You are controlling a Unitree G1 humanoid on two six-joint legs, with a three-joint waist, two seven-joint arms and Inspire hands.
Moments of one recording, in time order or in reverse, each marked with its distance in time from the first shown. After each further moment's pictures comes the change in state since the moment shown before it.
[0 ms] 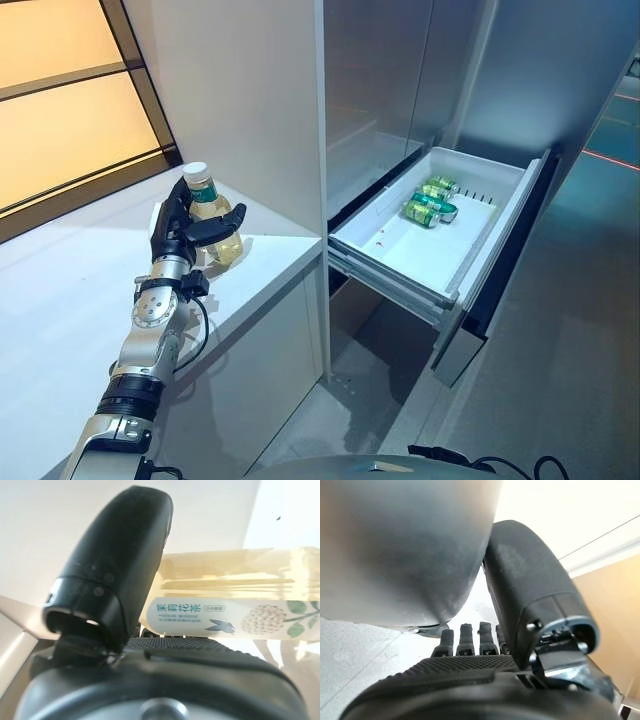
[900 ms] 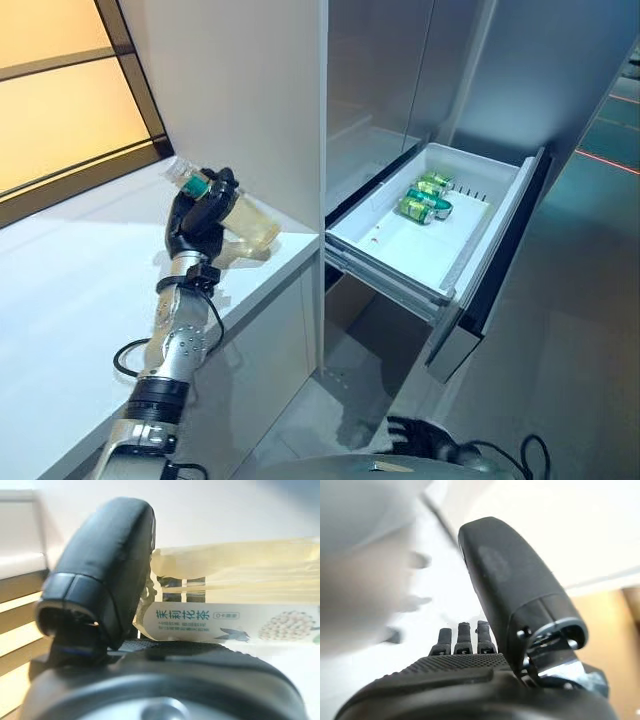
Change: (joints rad) left arm 0.011 -0.175 -0.002 -0.231 -0.614 -0.001 -0.146; right arm 0.087 -0.002 0.124 -0.575 0.025 0.021 -0.019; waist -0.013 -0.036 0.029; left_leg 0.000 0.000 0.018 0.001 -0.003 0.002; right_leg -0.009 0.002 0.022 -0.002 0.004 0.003
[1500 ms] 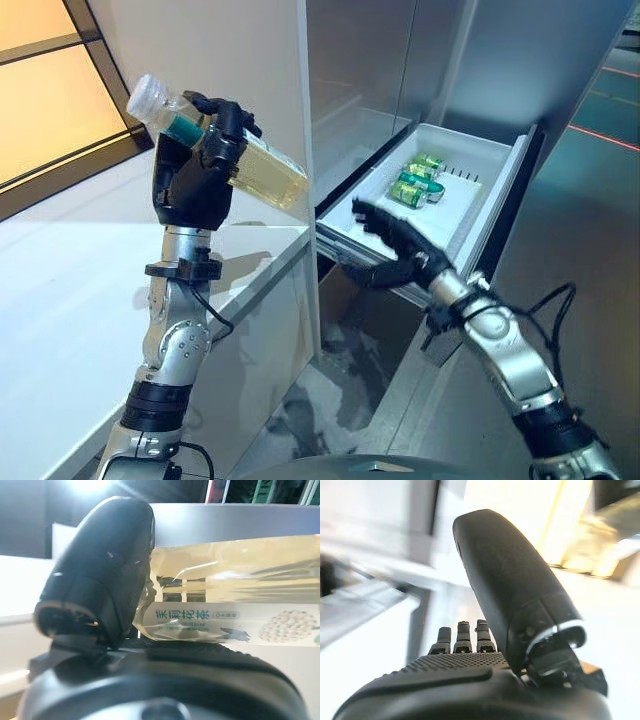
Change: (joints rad) left arm -0.001 0.034 -0.024 -0.262 0.179 -0.093 -0.148; right arm -0.275 -0.216 -0.181 -0.890 -0.040 -0.019 -0.001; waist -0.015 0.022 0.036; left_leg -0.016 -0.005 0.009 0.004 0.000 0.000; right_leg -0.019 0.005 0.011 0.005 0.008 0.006
